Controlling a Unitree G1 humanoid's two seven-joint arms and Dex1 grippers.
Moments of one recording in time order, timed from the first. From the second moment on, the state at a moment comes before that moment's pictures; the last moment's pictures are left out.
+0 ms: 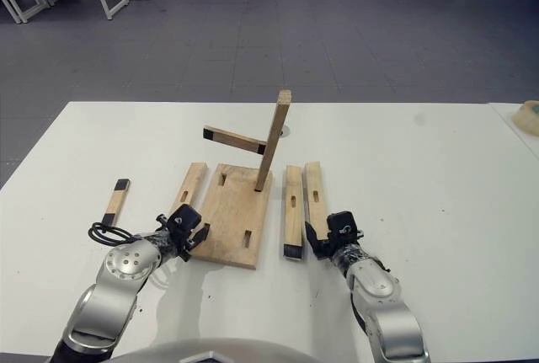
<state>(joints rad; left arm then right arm) 0.10 0.33 -0.35 -0.66 0.31 1.01 -0.50 0.30 -0.33 0.06 -0.42 0.13 0.53 0.20</state>
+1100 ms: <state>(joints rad) 0.06 0.56 -0.28 -0.34 0.06 0.53 -0.61 -0.32 -0.28 -0.26 -0.22 0.41 0.47 0.30</state>
